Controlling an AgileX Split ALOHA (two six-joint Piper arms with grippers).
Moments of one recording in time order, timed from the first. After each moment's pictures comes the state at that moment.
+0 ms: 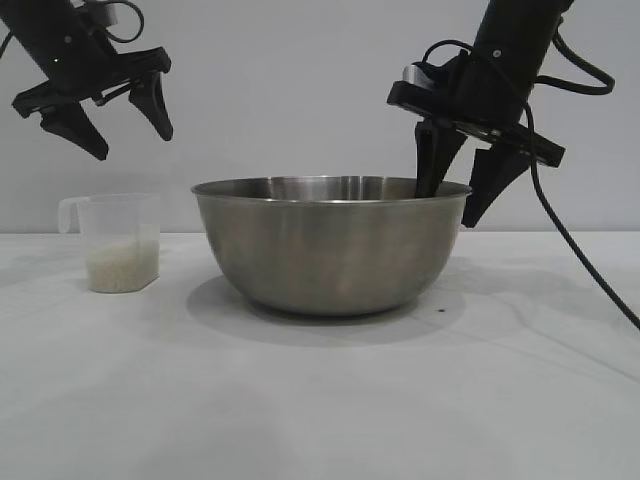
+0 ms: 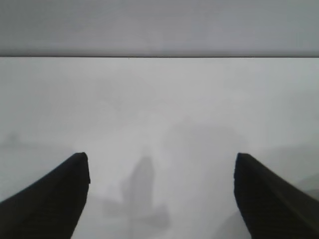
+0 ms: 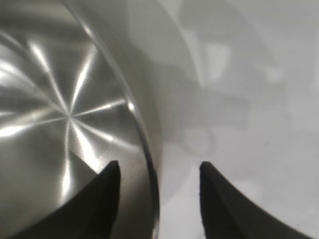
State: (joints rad) left arm -0.06 2.11 -1.66 -0.56 0.49 0.36; right arm 0.26 2.24 -1.84 0.39 1.22 -0.20
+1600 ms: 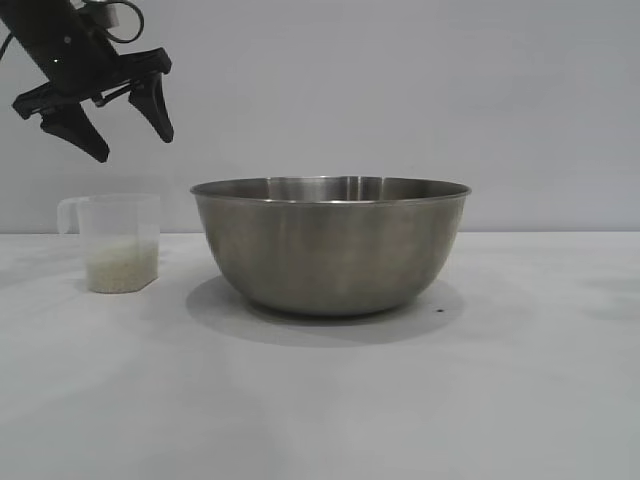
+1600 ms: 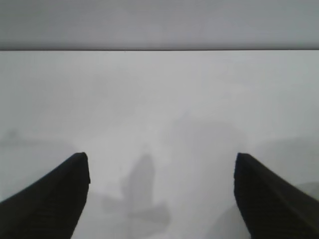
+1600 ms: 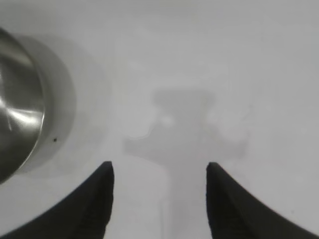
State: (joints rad) left arm -0.06 2.11 -1.66 -0.56 0.49 0.36; right arm 0.03 1.23 -1.24 0.03 1.25 -0.07
